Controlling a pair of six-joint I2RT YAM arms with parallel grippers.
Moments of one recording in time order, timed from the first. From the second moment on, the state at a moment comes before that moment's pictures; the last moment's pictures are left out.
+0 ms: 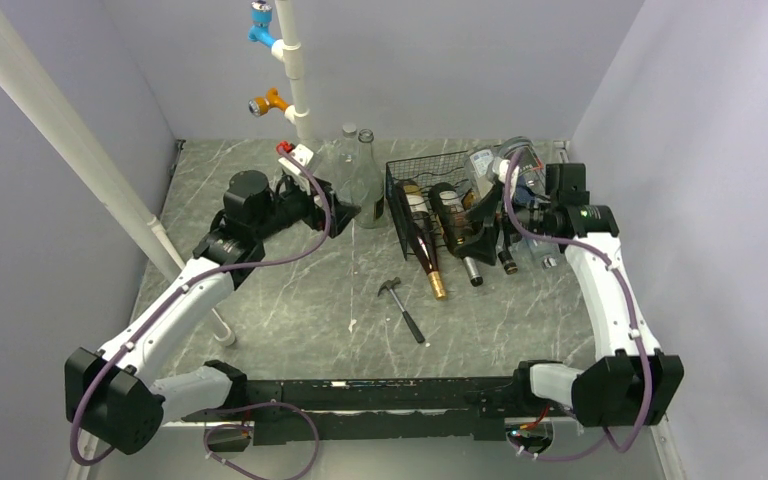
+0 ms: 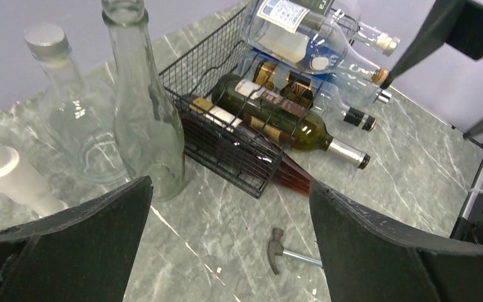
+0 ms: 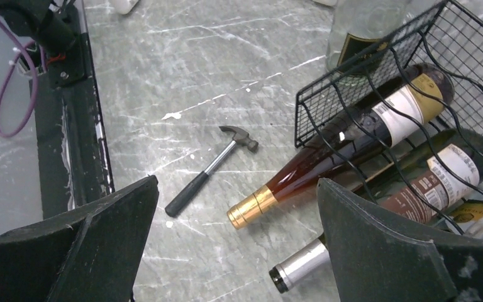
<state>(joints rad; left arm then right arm) -0.44 1.14 0.98 0.05 0.39 -0.10 0.01 1.18 1.15 -0.83 -1.12 -0.69</state>
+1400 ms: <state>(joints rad) -0.44 1.14 0.96 0.03 0.37 -0.15 -0.15 1.31 1.17 -0.57 -0.52 -0.07</state>
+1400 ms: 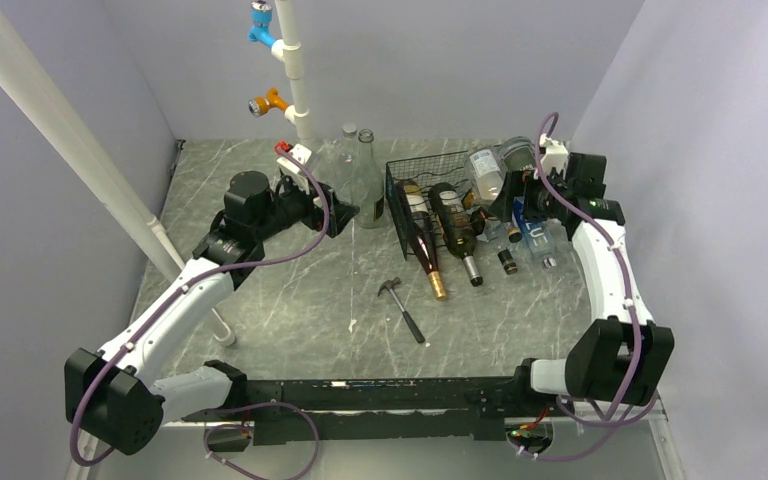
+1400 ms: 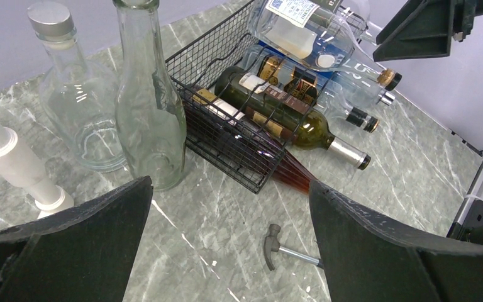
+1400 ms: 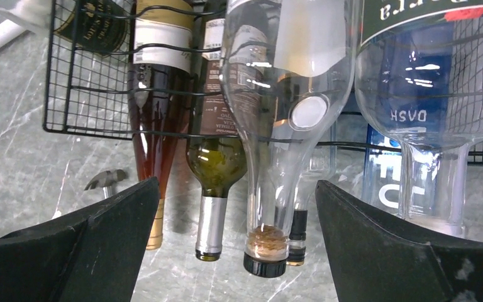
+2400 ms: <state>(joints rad) -0.44 1.14 0.96 0.03 0.37 -0.15 -0.15 1.47 1.17 -0.57 -0.48 -0.03</state>
